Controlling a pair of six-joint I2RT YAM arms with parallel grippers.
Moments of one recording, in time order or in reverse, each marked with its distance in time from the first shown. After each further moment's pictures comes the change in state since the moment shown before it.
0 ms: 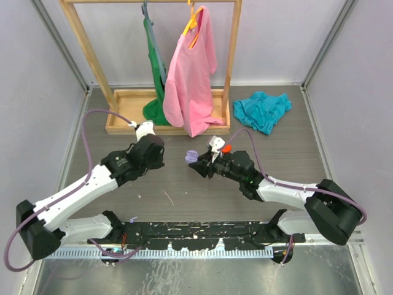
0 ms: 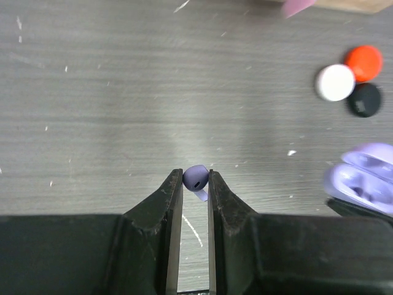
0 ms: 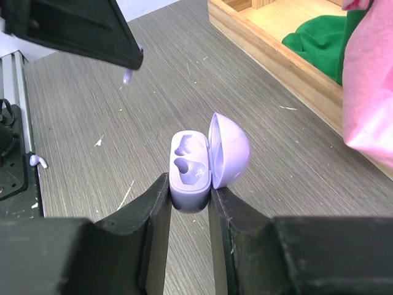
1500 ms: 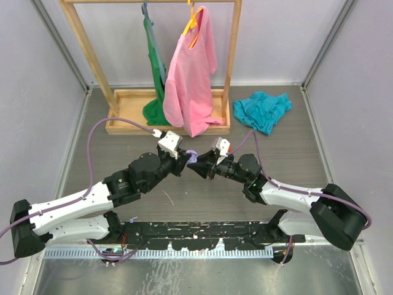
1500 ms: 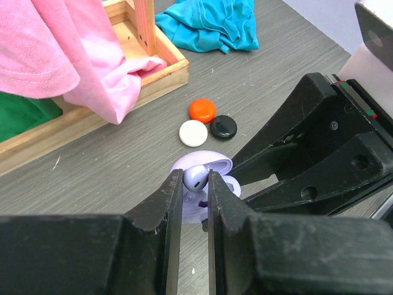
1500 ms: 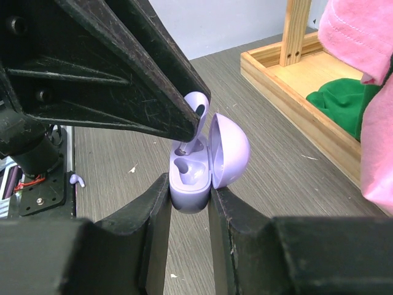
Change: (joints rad) left arm -0.278 -0.163 -0.214 0.733 0.064 0.555; right arm 0.003 -0.058 -0.038 0.167 -0.097 0.036
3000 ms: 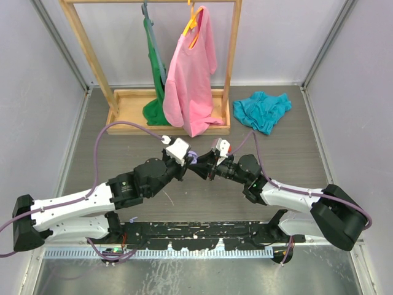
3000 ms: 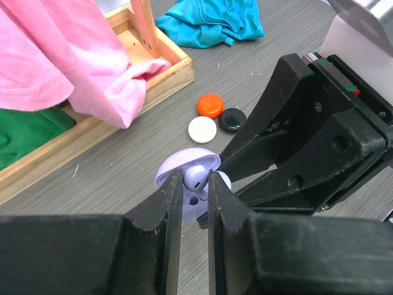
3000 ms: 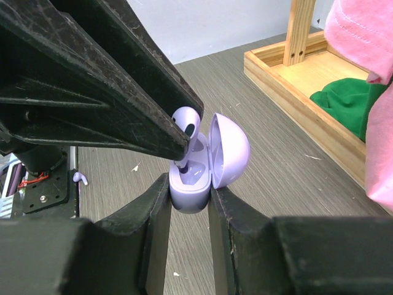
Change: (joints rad) left arm -0.096 0.026 0.015 -0.007 -0.094 0.132; right arm 0.000 -0.008 -0.007 0.000 -0.004 0.000
